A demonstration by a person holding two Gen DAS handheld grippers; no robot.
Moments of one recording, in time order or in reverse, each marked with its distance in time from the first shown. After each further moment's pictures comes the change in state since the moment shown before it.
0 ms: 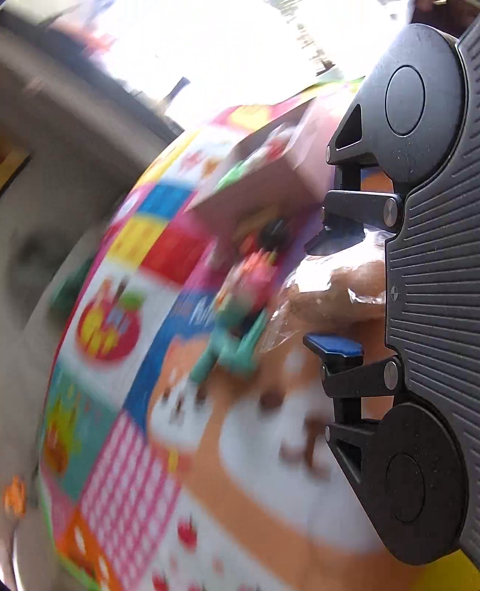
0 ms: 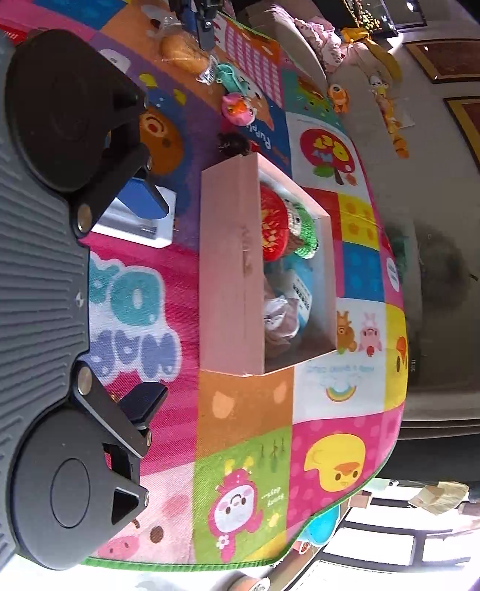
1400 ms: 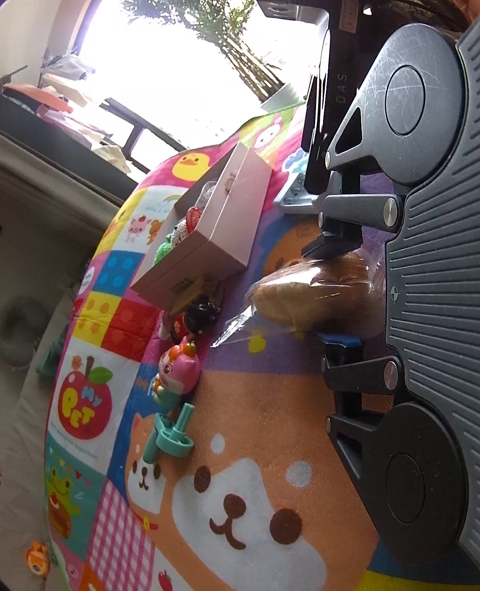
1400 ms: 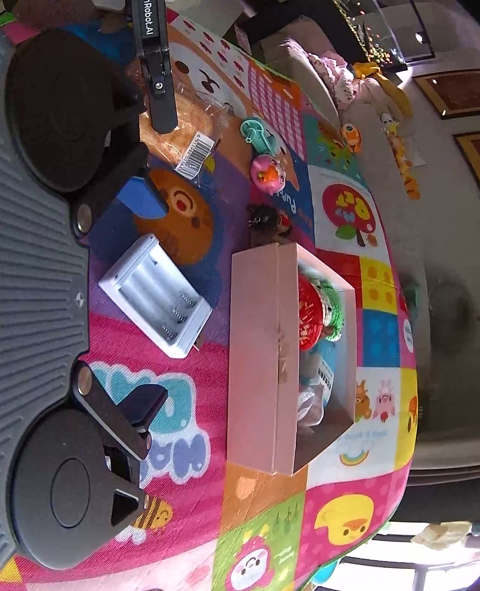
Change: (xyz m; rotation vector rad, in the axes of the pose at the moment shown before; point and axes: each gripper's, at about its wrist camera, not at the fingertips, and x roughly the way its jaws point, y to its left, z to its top) left arm -0.012 -0.038 -0.068 0.118 -0.025 -0.047; right arm 0.012 0.069 -0.016 -0.073 0.016 0.071
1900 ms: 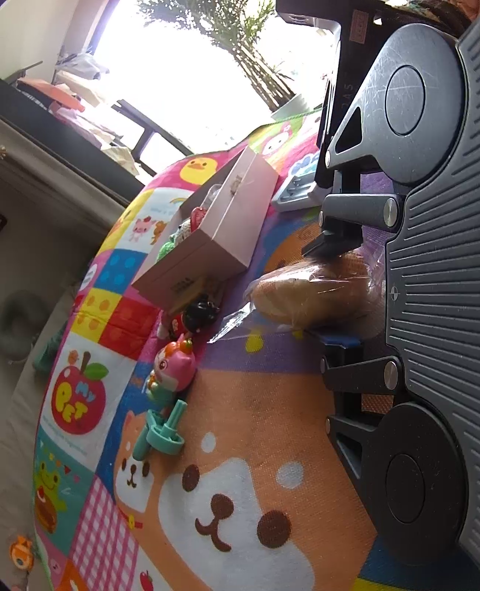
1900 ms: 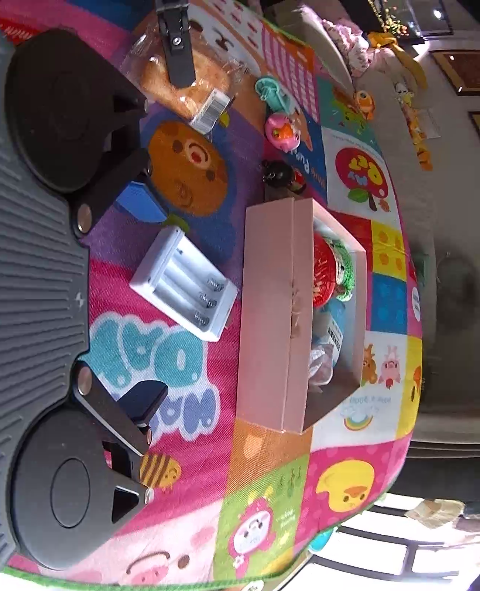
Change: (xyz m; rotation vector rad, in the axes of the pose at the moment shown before) left arm 0.001 0.009 -0.001 -0.055 0.001 -0.035; right arm -0.001 -0.021 -0.006 0.040 0.019 -0.073
